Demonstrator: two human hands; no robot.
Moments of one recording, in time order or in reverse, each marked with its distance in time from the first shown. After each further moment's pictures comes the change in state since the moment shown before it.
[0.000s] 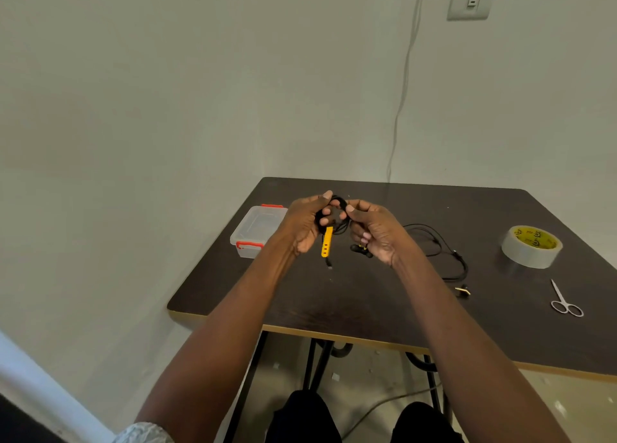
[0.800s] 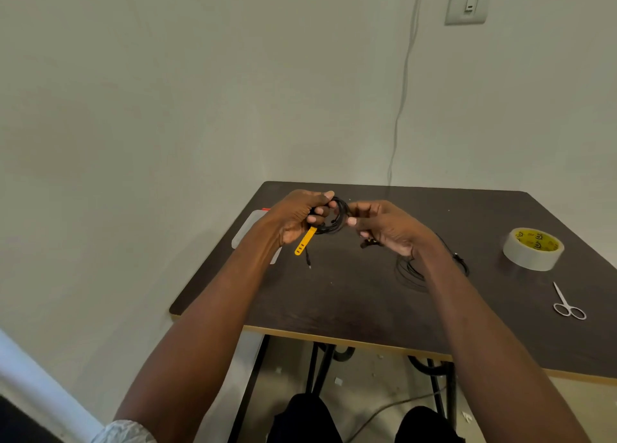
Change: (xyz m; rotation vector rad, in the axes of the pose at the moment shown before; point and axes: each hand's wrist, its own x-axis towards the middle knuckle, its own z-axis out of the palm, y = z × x) left_hand -0.007 0.039 -0.005 0.231 -0.149 -0.124; right_hand -0.008 -0.034 -0.016 -0.379 -0.259 0.018
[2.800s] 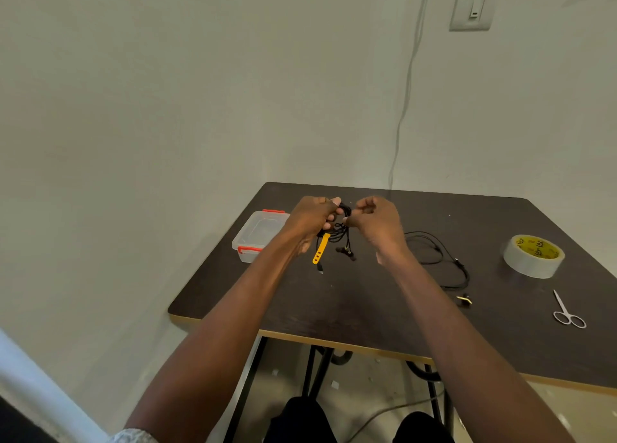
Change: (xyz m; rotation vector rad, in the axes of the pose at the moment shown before) left_hand 0.007 -0.014 0.025 0.213 0.267 0.091; right_hand 0.006 -0.011 0.049 -0.213 0.729 0.045
